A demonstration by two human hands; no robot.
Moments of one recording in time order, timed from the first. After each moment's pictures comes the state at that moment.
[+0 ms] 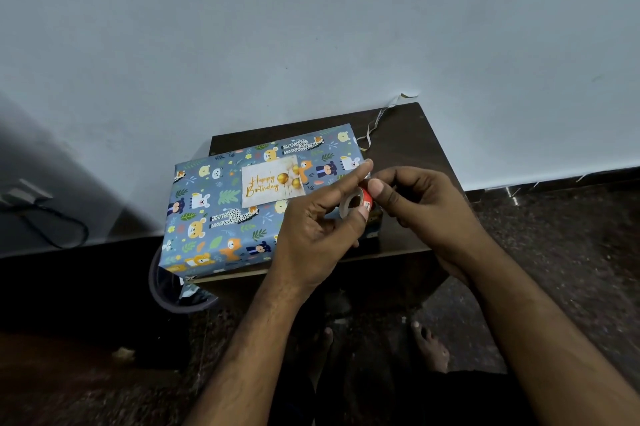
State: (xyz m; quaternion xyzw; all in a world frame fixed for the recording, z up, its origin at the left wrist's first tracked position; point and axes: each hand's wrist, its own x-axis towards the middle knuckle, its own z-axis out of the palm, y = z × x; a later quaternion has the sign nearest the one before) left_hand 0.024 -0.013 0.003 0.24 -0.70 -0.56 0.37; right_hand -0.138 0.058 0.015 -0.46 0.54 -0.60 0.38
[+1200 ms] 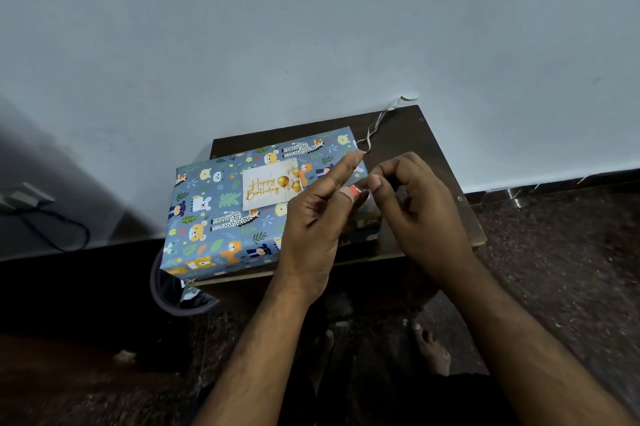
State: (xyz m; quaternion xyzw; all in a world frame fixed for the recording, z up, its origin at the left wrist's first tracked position) left_hand 0.008 -0.010 0.005 0.25 -0.55 -0.68 0.42; right_hand -0.125 0.053 0.007 -0.54 0.64 -0.53 0.10
